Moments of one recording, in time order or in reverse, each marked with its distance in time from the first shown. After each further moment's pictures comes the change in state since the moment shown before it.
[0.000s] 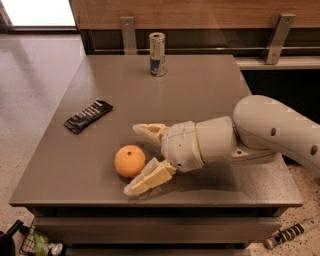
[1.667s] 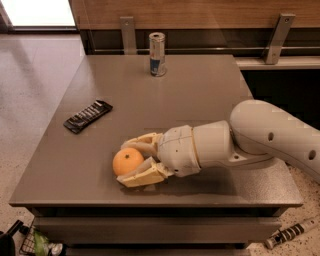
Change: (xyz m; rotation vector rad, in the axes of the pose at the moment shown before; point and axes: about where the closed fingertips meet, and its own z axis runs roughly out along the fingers) arm -0.004 0.013 0.007 -0.015 -0.020 -0.028
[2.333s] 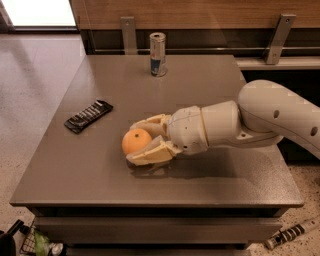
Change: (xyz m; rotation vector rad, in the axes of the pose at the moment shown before) arm -0.006 -0.039 -0.022 0.005 -0.017 0.022
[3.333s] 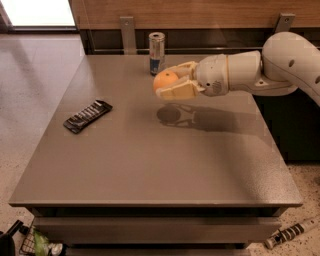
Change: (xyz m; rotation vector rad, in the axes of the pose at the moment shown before) arm -0.008 -0.160 -0.078 0.186 -0.026 0.074
